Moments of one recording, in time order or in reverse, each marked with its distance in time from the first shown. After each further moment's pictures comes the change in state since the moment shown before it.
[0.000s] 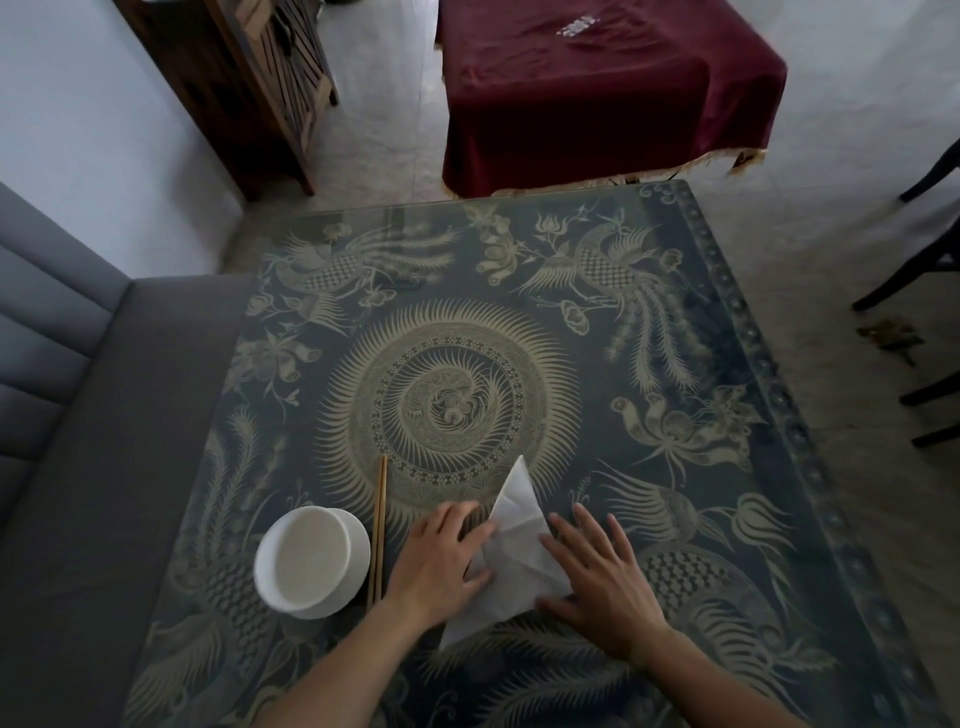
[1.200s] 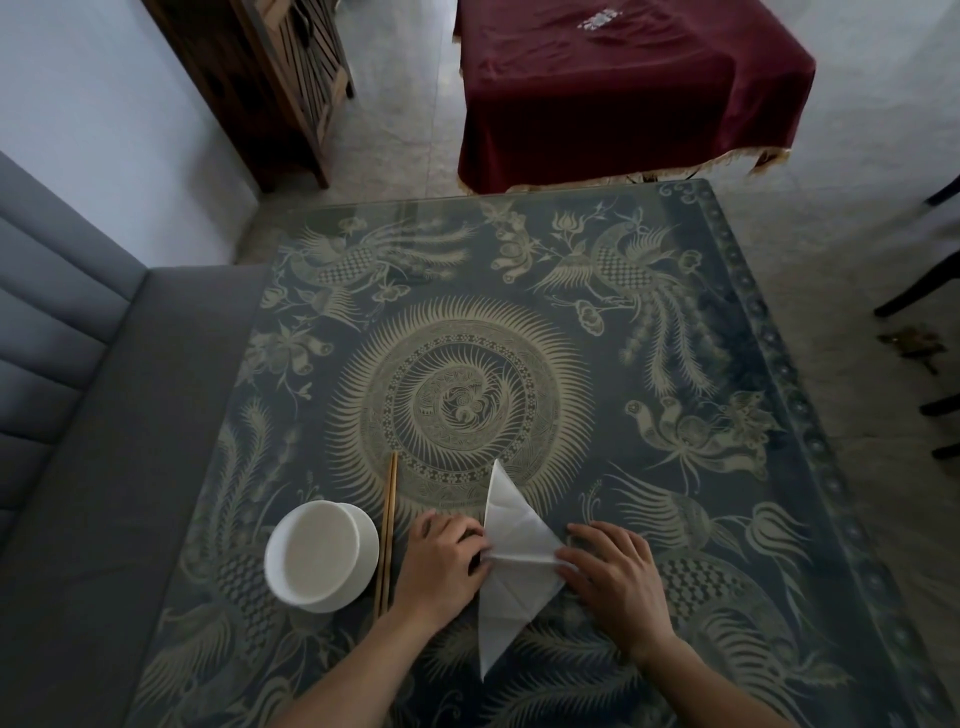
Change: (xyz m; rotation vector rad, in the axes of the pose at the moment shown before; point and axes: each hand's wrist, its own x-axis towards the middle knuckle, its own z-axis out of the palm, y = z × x) left_hand -0.007 0.003 0.007 -0.212 0.249 -0.114; right_hand 0.006 0.008 0.014 0.196 0.342 0.071
